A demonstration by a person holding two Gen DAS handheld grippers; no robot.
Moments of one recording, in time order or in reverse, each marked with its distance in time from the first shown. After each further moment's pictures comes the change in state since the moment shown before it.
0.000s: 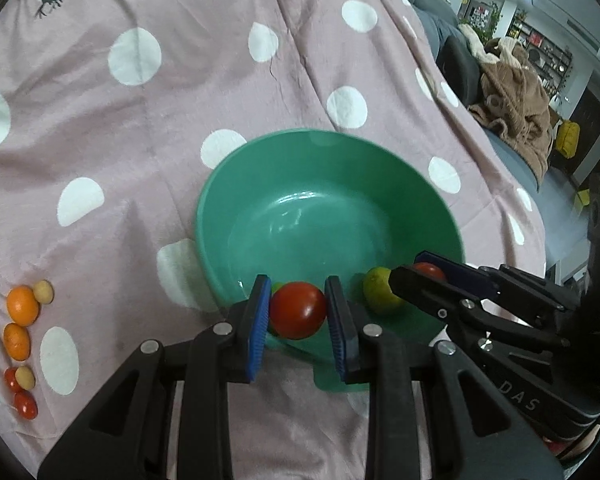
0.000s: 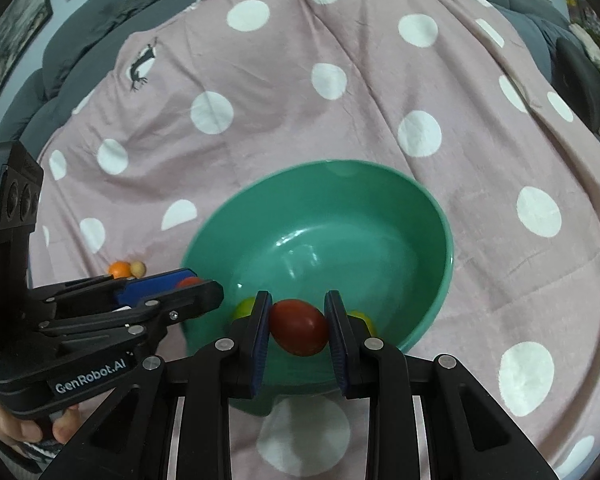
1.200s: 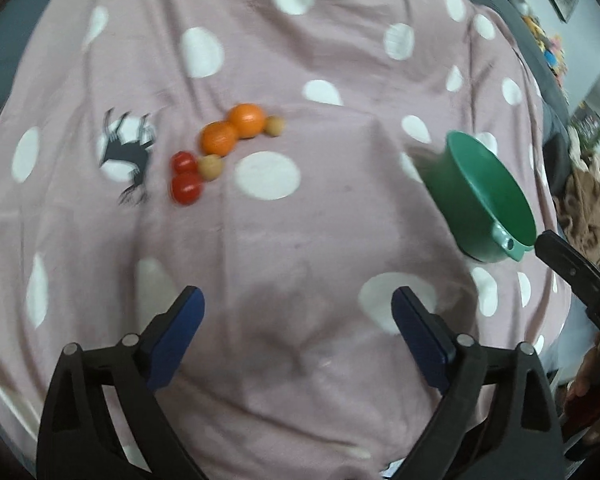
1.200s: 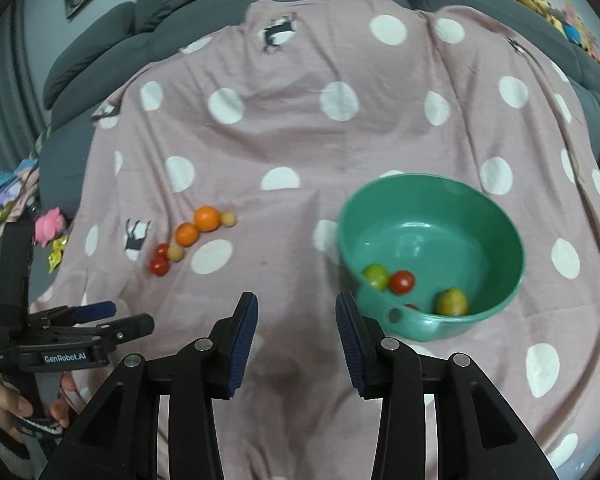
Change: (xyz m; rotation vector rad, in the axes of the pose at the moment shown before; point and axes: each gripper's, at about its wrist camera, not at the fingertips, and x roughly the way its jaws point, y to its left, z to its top) left arm -0.142 0.125 -0.166 -0.490 -0.047 0.219; right arm -0.051 0.117 -0.040 -0.272 0.020 0.074
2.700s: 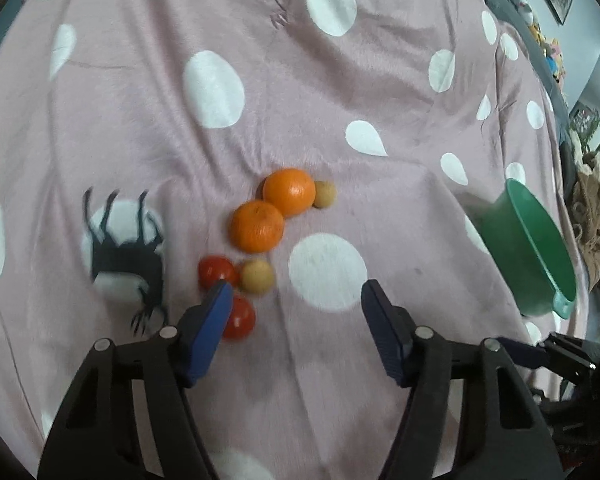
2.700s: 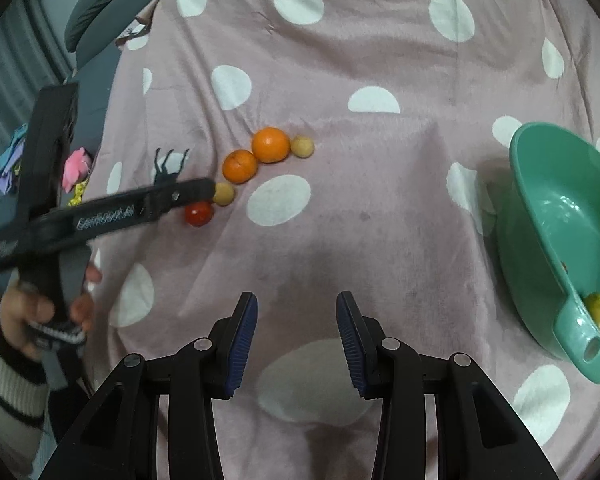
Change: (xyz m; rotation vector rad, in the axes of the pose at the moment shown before) left arm 0.073 0.051 0.088 0.095 -0.057 -0.024; right arm 0.109 0.054 -0.007 -0.066 0.247 0.180
